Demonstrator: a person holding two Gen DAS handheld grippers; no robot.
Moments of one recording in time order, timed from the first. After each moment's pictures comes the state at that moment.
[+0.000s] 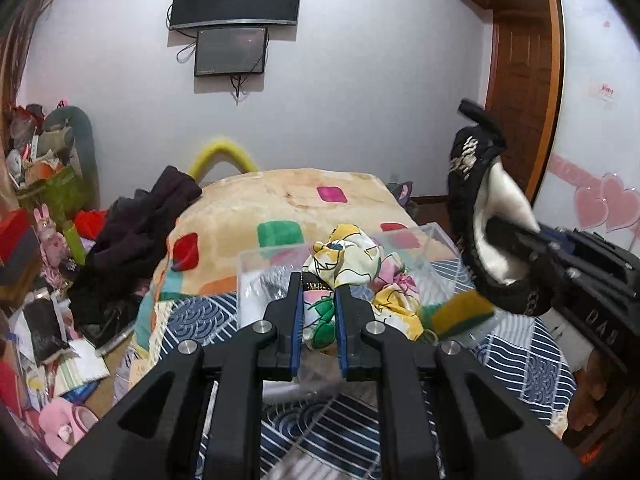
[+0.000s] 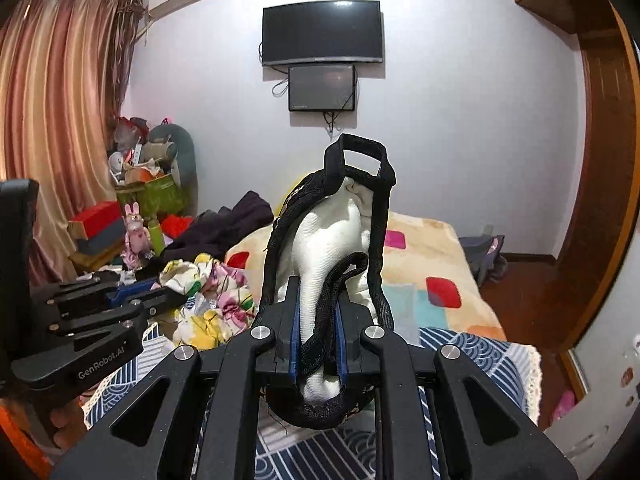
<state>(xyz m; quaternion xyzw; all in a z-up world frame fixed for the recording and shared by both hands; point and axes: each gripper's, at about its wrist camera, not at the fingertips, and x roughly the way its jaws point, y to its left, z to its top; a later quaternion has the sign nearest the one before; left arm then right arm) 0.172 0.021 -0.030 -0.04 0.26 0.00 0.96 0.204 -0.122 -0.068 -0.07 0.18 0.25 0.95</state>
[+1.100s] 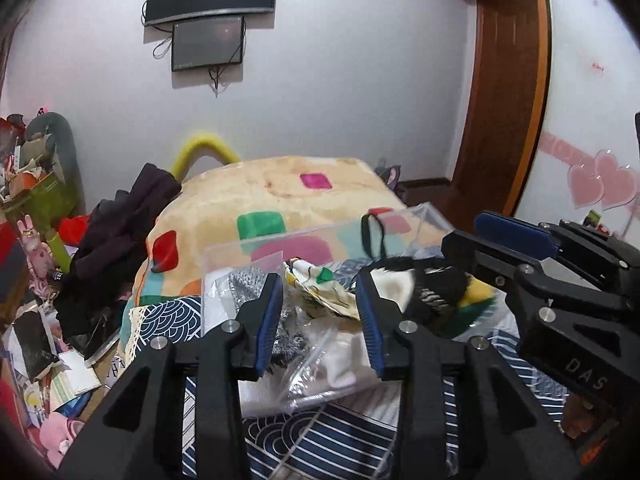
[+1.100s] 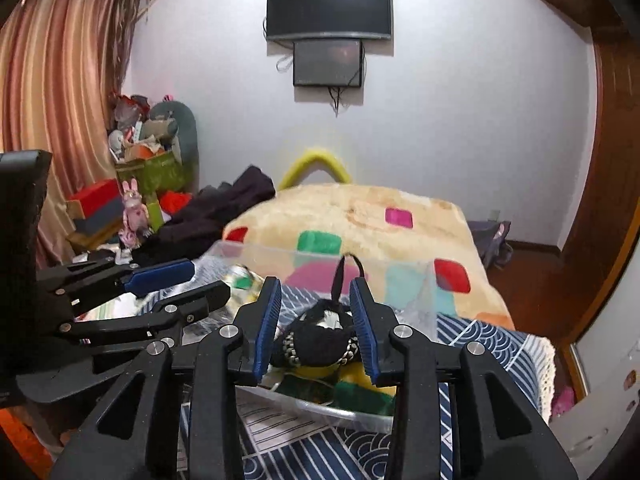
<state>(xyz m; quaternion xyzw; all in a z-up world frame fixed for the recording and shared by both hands) 0.197 0.006 -0.049 -0.02 0.28 -0.03 0.96 0.216 -0.122 -0.072 -0.09 0.21 0.26 0.94</state>
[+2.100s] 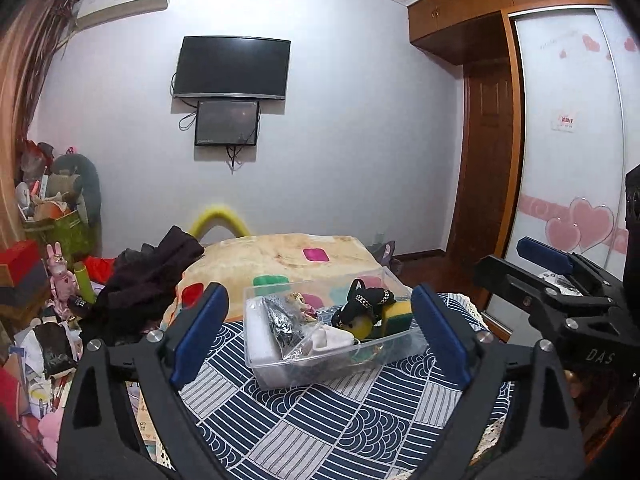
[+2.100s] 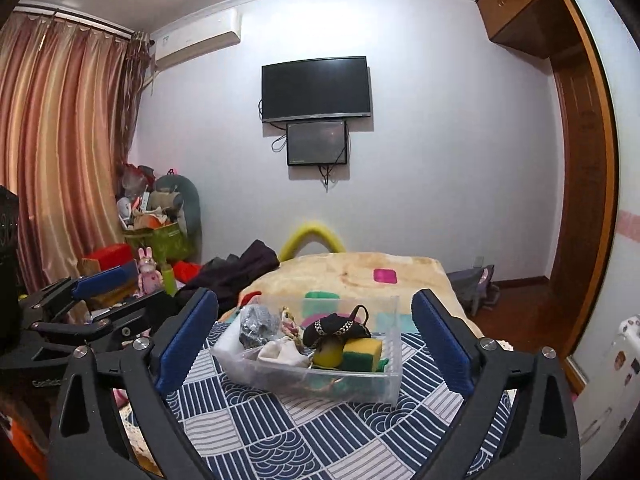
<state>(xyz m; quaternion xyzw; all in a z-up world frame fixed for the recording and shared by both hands) 0.038 0.003 0.011 -0.04 0.13 -0.02 0.99 0.118 -0.154 -0.044 -0.03 0.09 0.24 0.97</state>
